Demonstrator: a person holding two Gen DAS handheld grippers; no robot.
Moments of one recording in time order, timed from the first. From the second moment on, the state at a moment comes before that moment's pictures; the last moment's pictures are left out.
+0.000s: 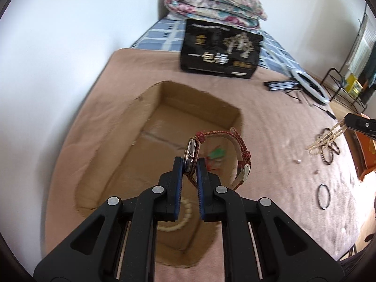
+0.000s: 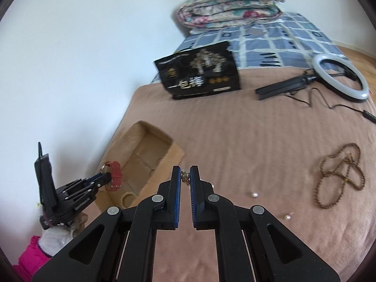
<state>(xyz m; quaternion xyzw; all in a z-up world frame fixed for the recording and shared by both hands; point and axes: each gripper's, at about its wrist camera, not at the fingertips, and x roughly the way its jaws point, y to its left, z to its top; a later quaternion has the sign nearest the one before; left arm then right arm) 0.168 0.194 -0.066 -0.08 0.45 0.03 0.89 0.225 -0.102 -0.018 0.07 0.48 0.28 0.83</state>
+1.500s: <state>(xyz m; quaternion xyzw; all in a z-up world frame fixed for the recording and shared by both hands) 0.150 0.262 -0.124 -0.10 0.49 0.11 0.86 0.212 0.069 -0.082 -0.07 0.51 0.36 0.77</state>
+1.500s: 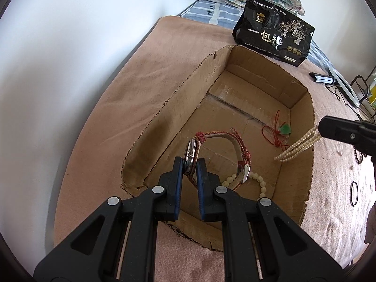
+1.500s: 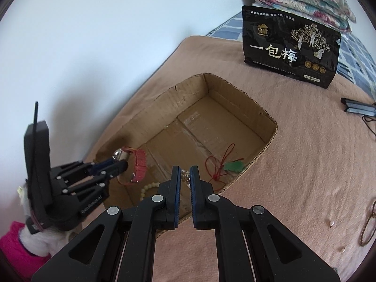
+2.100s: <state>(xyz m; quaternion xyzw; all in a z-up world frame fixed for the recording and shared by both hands) 0.146 0.267 -0.117 -0.11 0.48 0.13 0.86 0.209 0.060 -0.082 -0.09 0.50 0.35 0.79</state>
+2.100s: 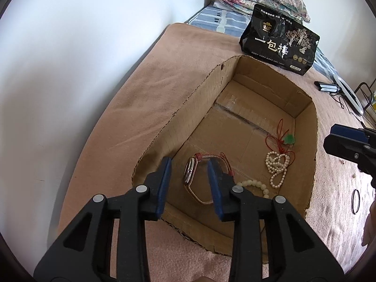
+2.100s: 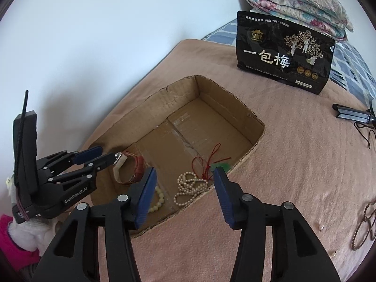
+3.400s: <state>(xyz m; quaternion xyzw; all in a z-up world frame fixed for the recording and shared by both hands) 0.163 0.160 -0.078 -0.04 0.46 0.02 0.89 0.227 -0.117 -0.060 -0.08 0.46 0.21 0.86</state>
